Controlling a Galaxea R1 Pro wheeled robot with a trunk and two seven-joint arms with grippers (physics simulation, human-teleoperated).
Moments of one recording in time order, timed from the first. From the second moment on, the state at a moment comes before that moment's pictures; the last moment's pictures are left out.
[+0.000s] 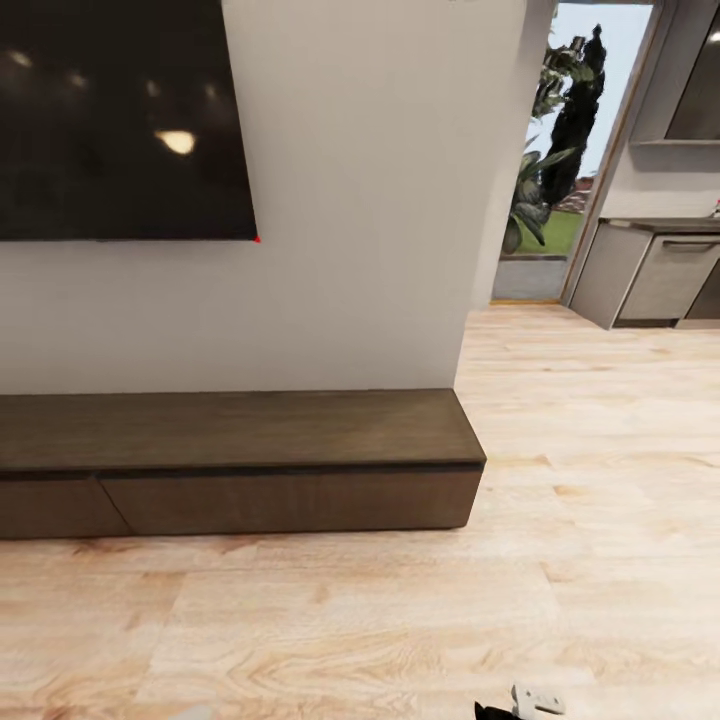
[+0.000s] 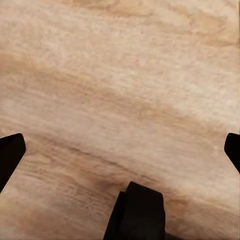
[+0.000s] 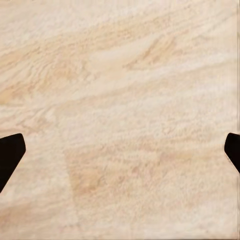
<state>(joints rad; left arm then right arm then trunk) -0.32 0.15 -0.52 -0.38 0.84 0.21 0.34 -0.43 -0.04 0.44 -0.07 -0.65 -0.20 -0.01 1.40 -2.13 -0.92</state>
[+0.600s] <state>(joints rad) -0.32 0.08 -0.61 -0.15 0.83 0.00 0.32 -0.43 -0.04 0.44 0.02 -0.65 -0.22 -0.01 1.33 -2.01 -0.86</state>
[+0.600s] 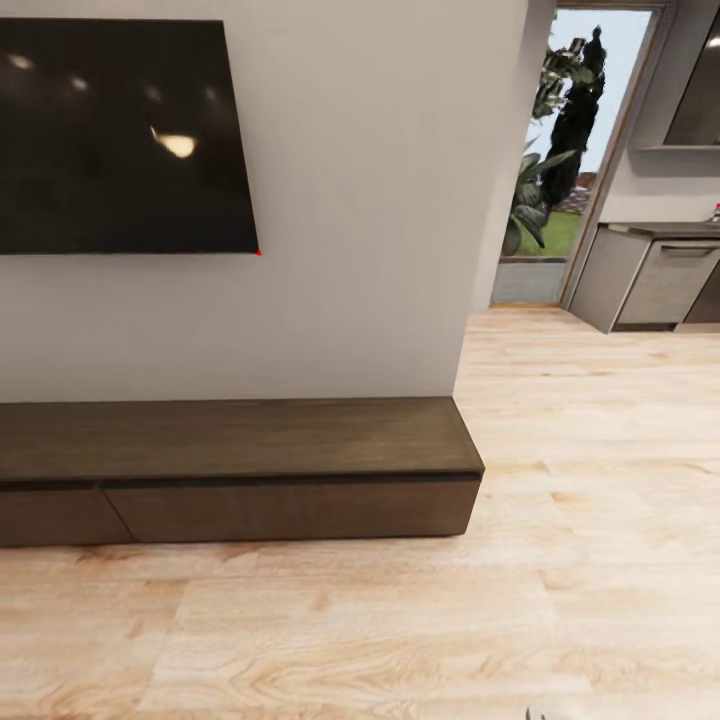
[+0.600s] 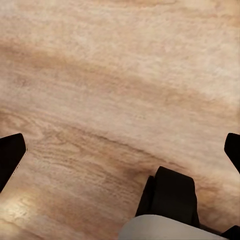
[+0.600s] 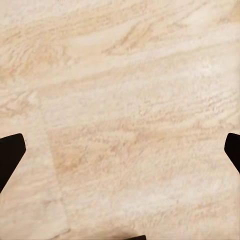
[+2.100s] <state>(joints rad) -0.27 0.06 -0.62 -0.06 0.83 -0.01 0.32 -0.43 -0.04 0.44 0.02 -0.65 -0.21 -0.01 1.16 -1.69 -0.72</state>
